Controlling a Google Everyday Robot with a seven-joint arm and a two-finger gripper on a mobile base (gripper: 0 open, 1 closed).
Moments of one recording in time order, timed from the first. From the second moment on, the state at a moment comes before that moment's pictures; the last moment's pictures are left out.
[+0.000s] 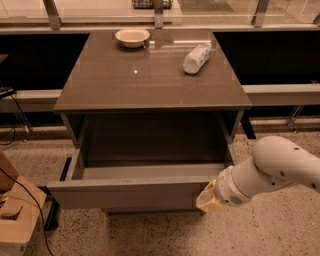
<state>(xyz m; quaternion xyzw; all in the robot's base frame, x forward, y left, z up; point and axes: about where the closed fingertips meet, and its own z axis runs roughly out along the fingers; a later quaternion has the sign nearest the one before) 0.424 -0.137 0.634 -0.57 0.77 0.20 0.19</state>
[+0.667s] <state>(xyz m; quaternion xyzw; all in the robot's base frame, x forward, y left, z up) 0.481 -0.122 0.637 -0.58 0.76 0.17 0.24</state>
